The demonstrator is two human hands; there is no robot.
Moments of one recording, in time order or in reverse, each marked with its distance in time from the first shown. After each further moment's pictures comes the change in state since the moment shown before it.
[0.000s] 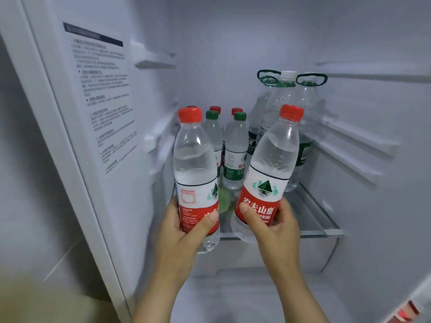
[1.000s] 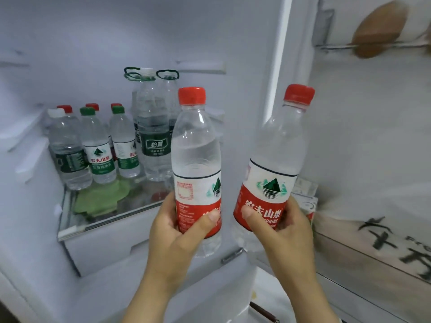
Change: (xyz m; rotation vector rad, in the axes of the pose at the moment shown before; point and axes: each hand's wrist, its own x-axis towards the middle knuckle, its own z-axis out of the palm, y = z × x) left_hand -0.141 0.077 0.092 -0.226 -0.542 -0.037; right_hand -0.159 -0.115 -0.143 -0.253 0.408 -0.043
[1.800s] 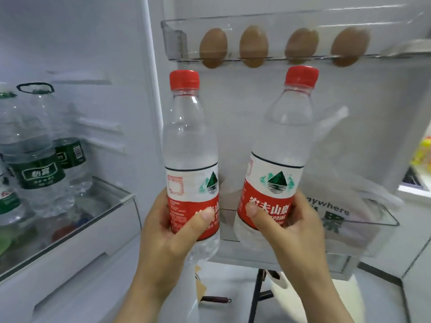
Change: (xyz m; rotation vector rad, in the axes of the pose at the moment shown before) left_hand -0.030 0.025 0.087 -0.134 -0.430 0.045; right_hand -0.067 -0.063 -0.096 -0.158 0.394 -0.086
